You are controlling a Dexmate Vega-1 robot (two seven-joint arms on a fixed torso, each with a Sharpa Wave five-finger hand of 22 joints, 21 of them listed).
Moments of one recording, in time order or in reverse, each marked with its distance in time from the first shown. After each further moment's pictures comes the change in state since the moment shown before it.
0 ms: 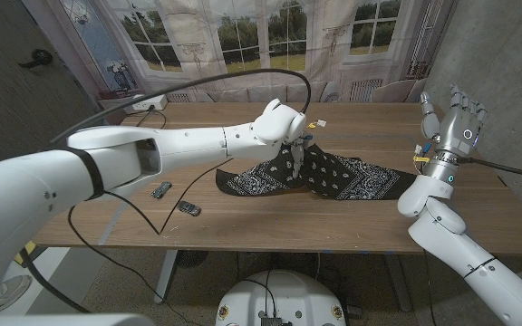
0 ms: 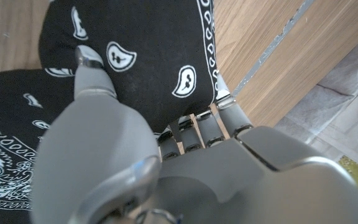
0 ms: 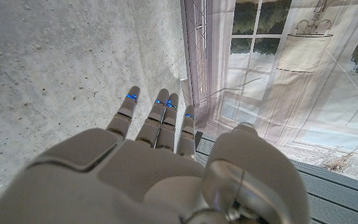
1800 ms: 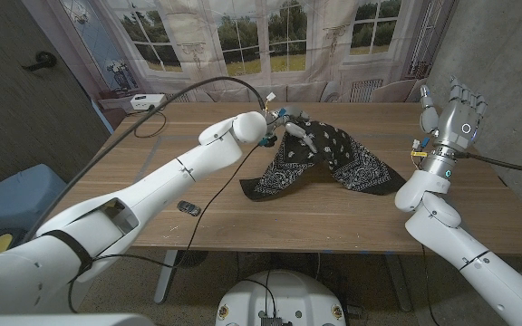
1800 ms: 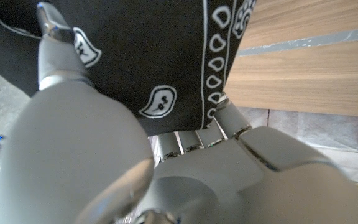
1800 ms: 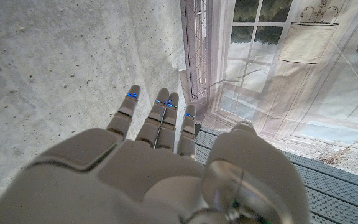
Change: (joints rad) left arm 0.496 0.104 -0.691 -0.118 -0.521 -0.299 0.647; left_hand 0.017 -0.188 0.092 -0.092 -0.003 0.278 0.065 0.094 0.028 0.238 0.003 0.140 0.116 0.305 -0.081 0.113 0.160 0.165 -0.134 0.201 0.019; right arm 0.043 -0.002 -0.028 0.018 -0.016 -0.010 -0.036; right_hand 0.004 0.004 0.015 0.001 -0.008 0.009 -0.002 -0.006 0.000 0.009 0.002 0.000 0.009 0.005 0.002 -0.001 -0.005 0.024 -0.003 -0.019 0.000
